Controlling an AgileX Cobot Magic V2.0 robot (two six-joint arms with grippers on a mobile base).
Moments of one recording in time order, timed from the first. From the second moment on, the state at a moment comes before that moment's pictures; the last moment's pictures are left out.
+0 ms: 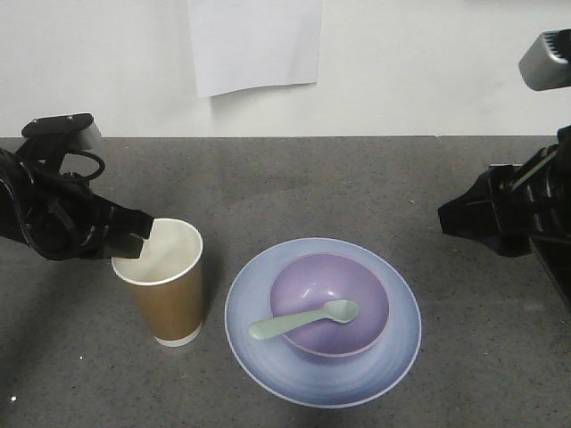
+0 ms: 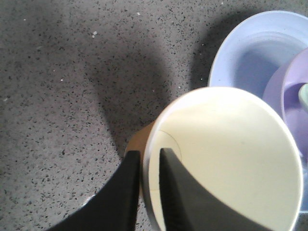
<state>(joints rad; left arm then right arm) -0.22 1.41 -1.14 -0.39 0.92 0.11 0.33 1.08 -1.22 0.11 1.06 -0.01</state>
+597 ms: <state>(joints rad) -0.22 1.35 -1.14 -0.37 0.85 0.10 0.33 1.08 -1.22 0.11 1.06 -0.01</state>
